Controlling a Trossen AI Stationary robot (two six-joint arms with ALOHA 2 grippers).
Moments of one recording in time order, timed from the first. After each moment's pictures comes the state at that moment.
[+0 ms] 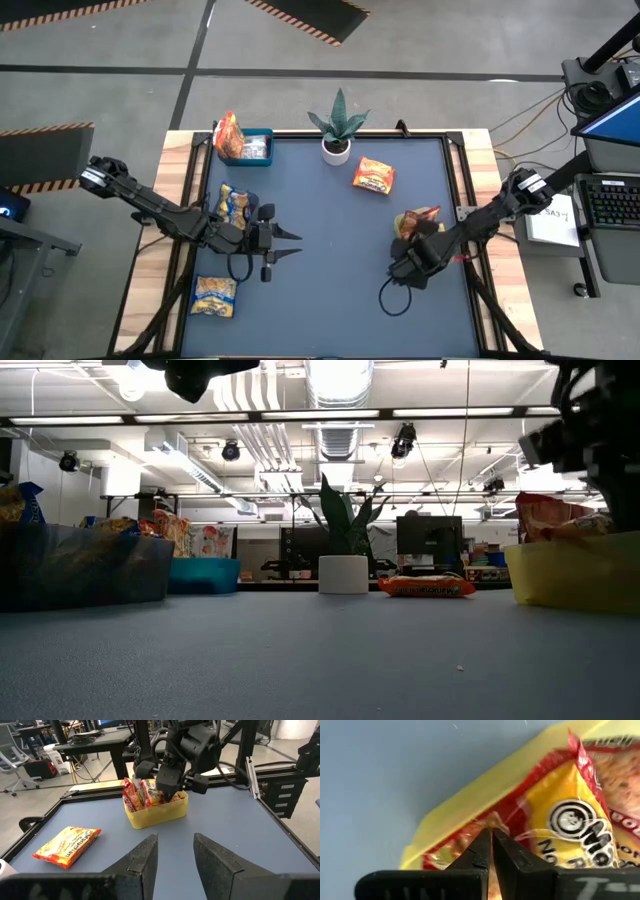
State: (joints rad) left arm -0.43 1.20 0.69 0.27 -0.46 -0.01; right arm 0.51 1.57 1.01 -1.18 0.12 0.79
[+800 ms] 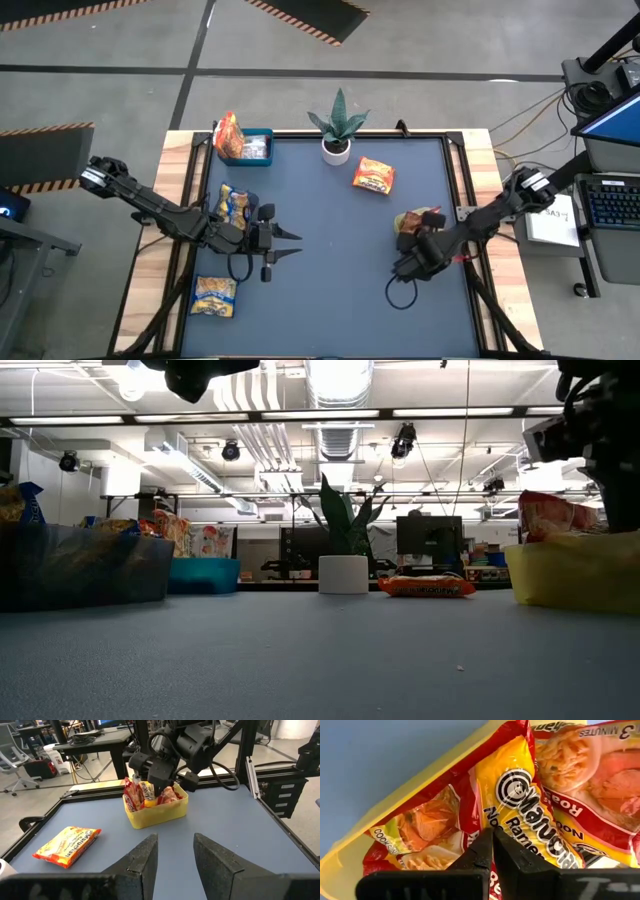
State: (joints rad) left arm -0.43 1.20 0.69 0.27 -0.46 -0.01; right arm 0.51 1.56 0.98 -1.27 0.21 0.82
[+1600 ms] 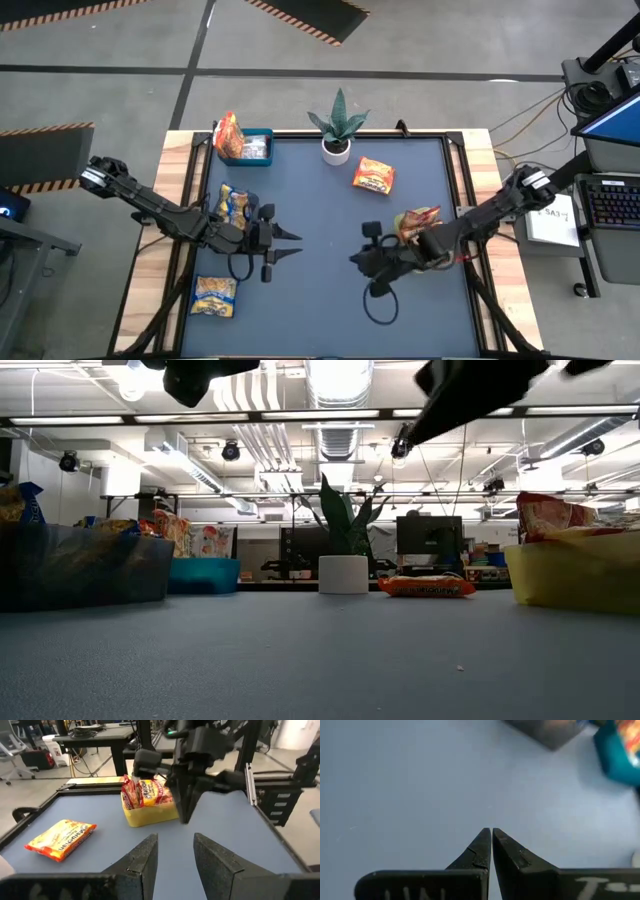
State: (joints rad) left arm -0.43 1.20 0.69 0.27 -0.46 -0.09; right arm 0.47 1.53 1.04 -0.33 0.42 0.06
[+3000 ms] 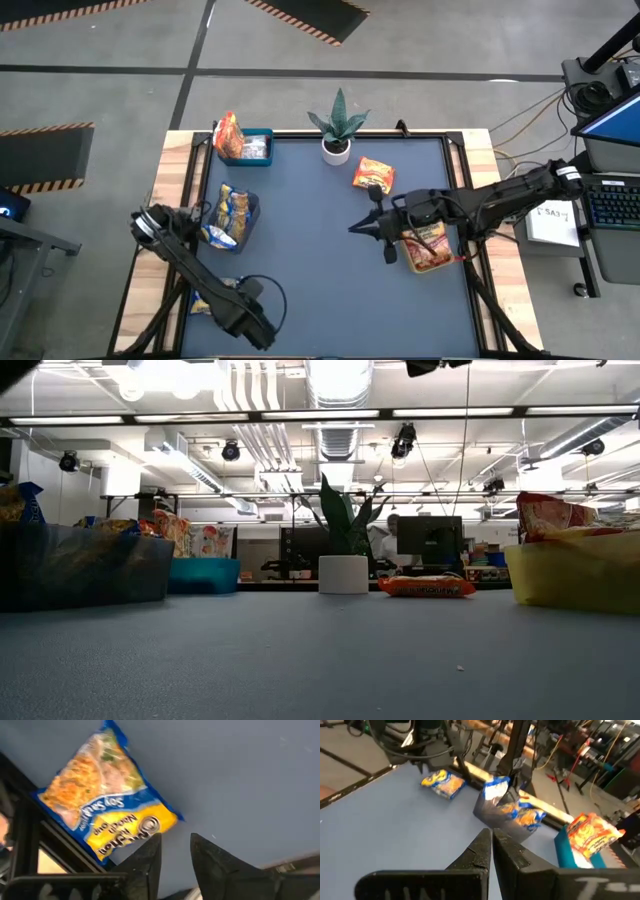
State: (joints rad) left arm -0.77 1.92 1.48 -1.31 0.20 -1.66; right arm 0.18 1.21 0.84 0.11 0.03 -0.40
